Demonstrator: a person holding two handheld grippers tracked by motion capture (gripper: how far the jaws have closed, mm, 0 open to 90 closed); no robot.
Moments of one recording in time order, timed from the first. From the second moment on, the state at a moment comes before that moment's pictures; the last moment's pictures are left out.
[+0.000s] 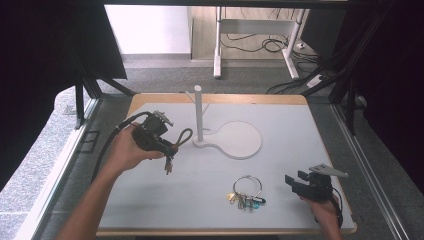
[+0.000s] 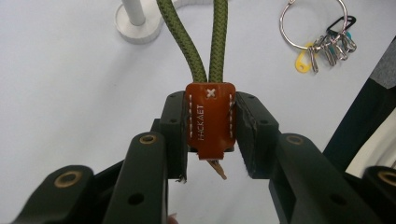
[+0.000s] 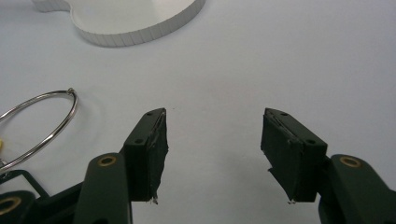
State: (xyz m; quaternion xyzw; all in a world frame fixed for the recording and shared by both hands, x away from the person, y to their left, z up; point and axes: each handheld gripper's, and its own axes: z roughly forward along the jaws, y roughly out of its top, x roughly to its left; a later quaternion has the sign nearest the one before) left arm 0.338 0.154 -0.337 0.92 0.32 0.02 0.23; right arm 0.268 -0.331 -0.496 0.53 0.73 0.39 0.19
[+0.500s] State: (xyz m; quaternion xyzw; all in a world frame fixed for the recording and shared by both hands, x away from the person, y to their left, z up) left arm 0.343 0.163 -0.326 0.91 0.33 0.02 0.24; right arm 0.268 -0.332 -0.496 0.54 0.73 0.38 0.19
